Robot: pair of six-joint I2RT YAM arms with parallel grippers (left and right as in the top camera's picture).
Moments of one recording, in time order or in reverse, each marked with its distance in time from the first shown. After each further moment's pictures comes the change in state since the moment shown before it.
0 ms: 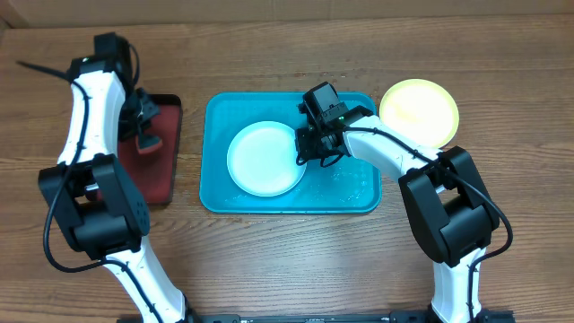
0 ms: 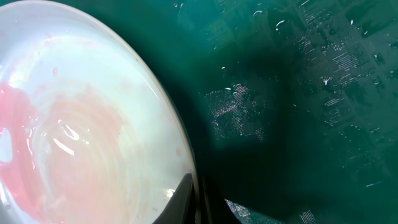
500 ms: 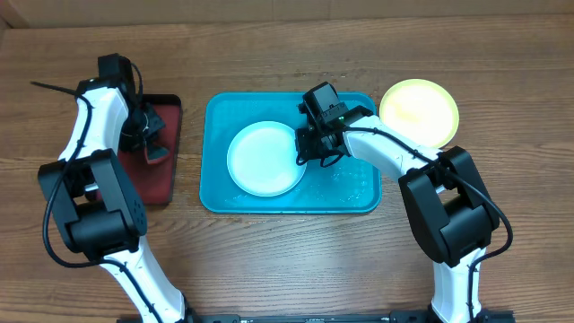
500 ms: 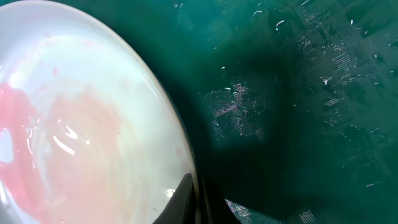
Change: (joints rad) left arm 0.026 0.001 -0.158 0.171 0.061 0.036; right arm 0.000 0.000 0.000 -0.001 0.000 0.001
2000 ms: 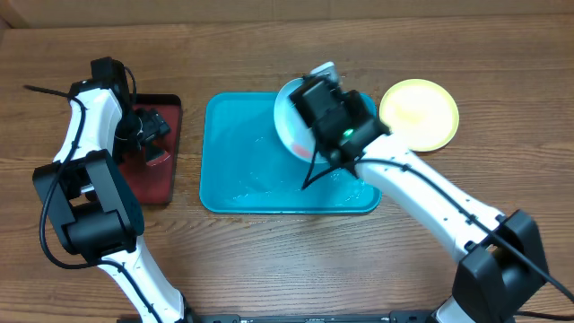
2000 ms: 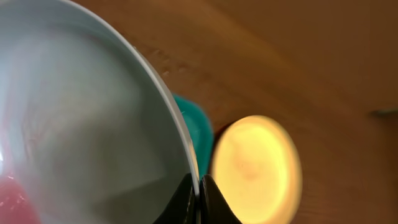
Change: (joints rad) left arm 0.021 0.000 0.003 -0.050 -0.008 0.011; right arm 0.183 -0.338 0.030 -0.154 0.954 -0.338
